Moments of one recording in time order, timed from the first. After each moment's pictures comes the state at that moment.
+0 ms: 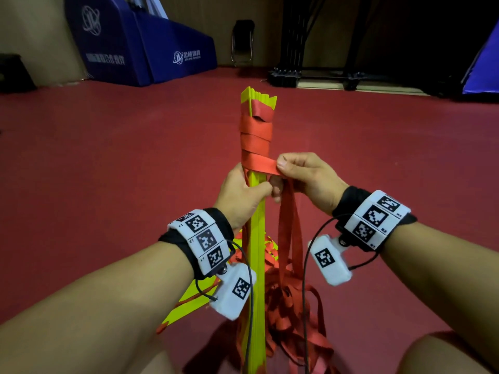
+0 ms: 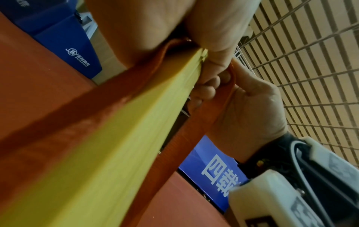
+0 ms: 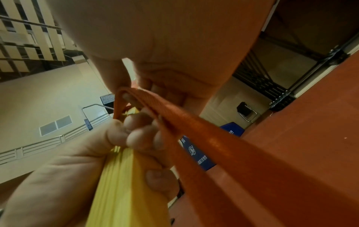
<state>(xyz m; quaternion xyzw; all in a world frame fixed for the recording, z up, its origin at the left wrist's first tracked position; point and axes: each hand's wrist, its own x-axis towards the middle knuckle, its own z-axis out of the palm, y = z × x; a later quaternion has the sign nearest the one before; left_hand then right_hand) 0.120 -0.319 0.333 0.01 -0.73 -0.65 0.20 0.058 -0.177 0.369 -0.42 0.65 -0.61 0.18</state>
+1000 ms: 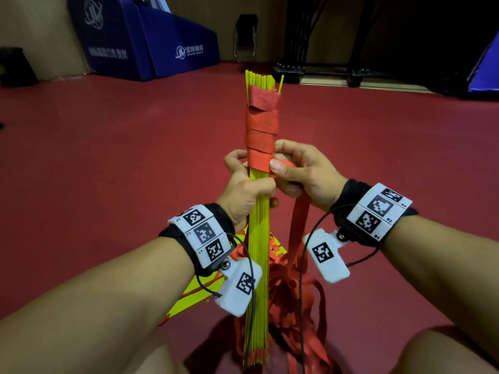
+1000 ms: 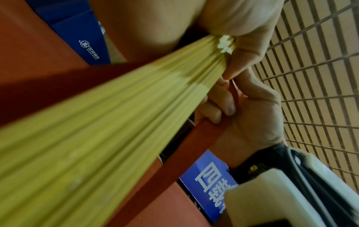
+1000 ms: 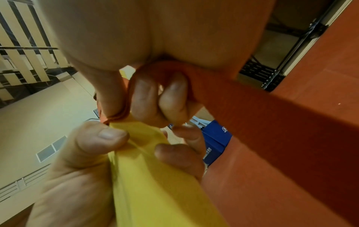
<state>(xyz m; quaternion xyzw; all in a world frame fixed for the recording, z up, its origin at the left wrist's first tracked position) 0.137 -0.306 0.342 0.03 -0.58 -0.80 0.12 0.068 -0.184 0.371 -0.43 0.56 -0.67 0.22</state>
